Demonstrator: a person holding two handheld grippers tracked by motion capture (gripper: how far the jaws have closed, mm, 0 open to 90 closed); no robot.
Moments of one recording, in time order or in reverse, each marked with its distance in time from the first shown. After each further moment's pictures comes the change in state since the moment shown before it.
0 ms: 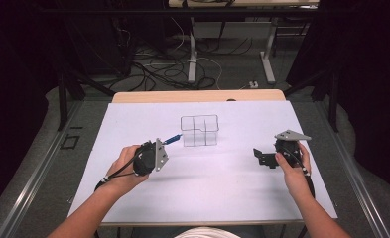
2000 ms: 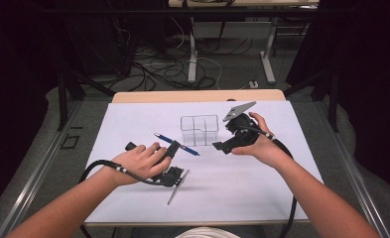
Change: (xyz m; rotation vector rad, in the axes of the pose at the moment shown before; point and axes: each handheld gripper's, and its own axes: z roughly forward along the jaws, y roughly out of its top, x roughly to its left) left arm -0.030 0.041 -0.014 -0.019 0.240 1.034; right arm 0.106 0.116 0.016 0.213 0.370 -0.394
